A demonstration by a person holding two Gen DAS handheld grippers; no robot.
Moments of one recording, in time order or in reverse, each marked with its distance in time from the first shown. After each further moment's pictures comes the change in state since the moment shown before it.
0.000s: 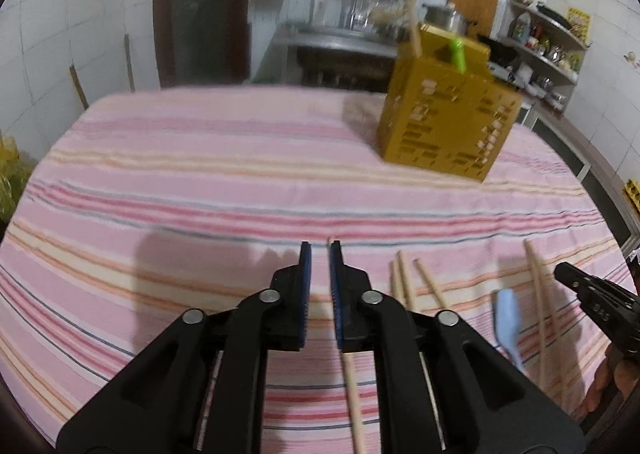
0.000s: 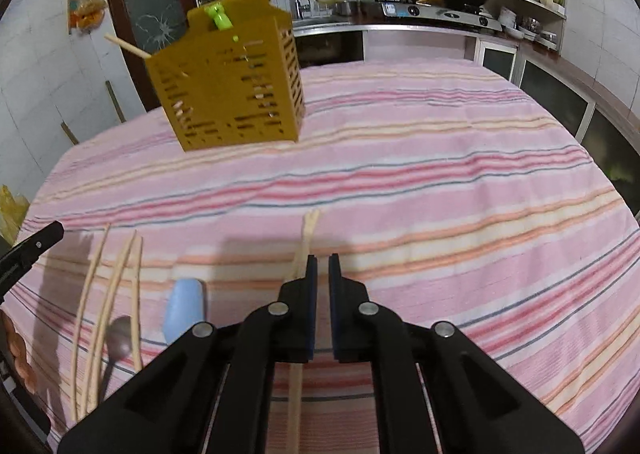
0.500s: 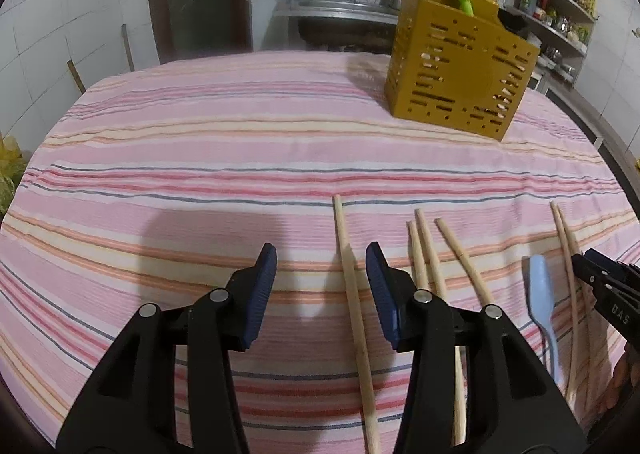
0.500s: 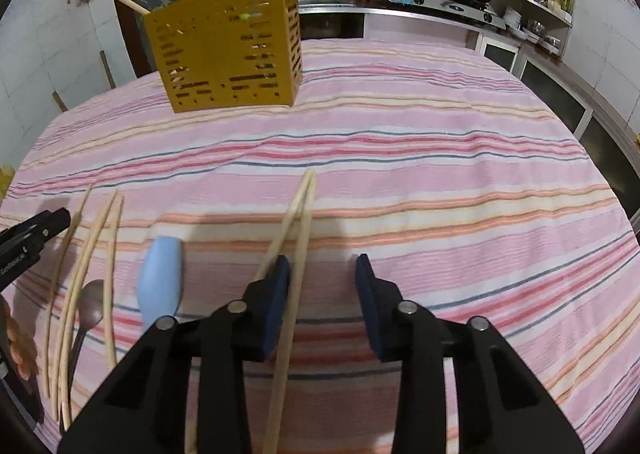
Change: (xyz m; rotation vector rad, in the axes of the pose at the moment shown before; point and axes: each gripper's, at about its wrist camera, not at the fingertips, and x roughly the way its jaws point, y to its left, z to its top) left arm 0.026 -0.009 -0.016 0.046 0.079 0.053; right arm 0.012 0.005 -0.010 -0.061 0.065 -0.059
